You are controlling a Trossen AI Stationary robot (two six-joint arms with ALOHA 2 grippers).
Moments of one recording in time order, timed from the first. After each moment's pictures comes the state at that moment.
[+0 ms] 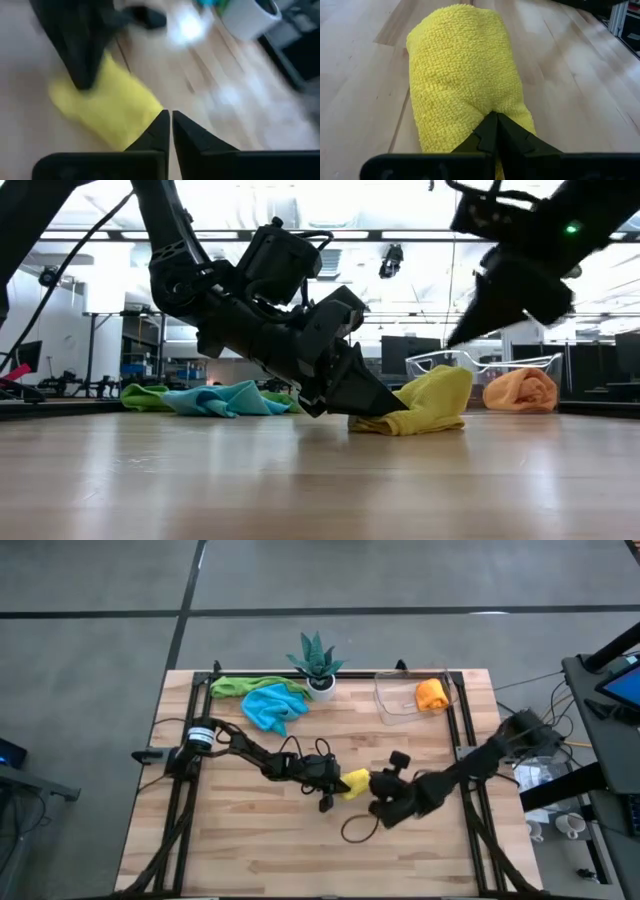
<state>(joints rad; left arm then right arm) -0.07 2.13 0.95 0.69 0.11 -0.26 0.51 1.60 0.88 -0.53 0.83 0.62</state>
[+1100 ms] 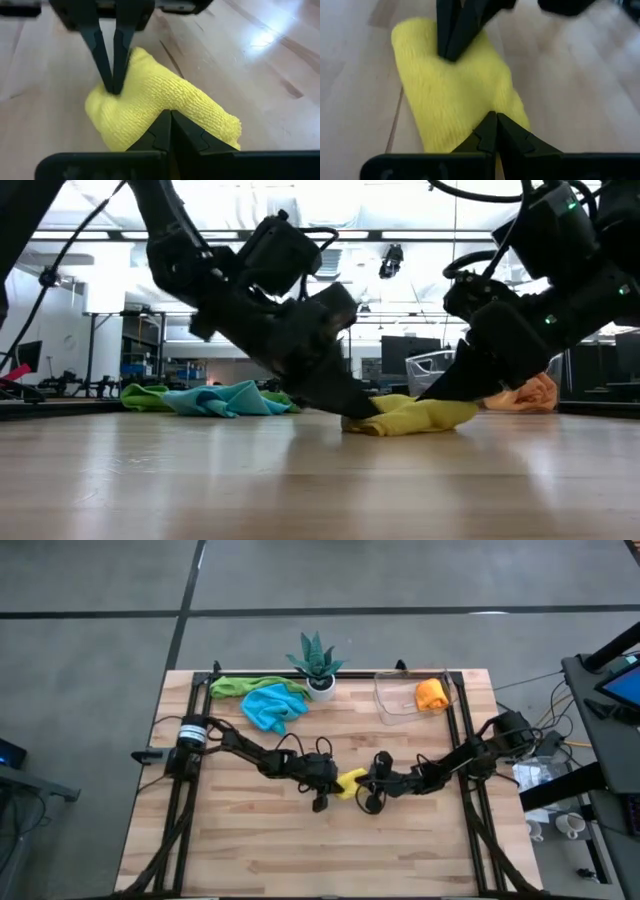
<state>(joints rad) -0.07 2.03 0.94 0.50 0.16 -0.18 0.30 1.74 0.41 0.64 0.45 0.44</state>
